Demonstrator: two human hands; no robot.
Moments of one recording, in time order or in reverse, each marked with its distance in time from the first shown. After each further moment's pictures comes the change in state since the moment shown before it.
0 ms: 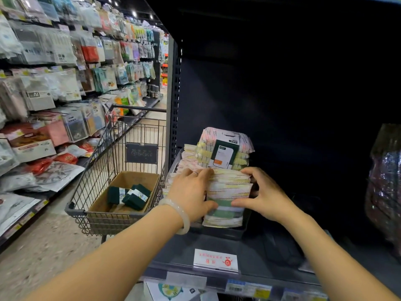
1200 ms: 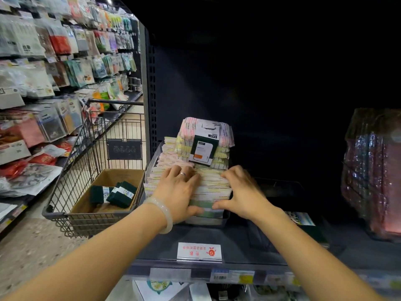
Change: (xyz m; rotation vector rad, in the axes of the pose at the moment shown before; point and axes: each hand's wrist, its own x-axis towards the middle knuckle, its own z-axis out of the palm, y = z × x) left_hand 0.004 0.002 0.021 0.341 -0.019 0.165; right_hand -0.010 0.003 0.013 -0.422 -0.073 0.020
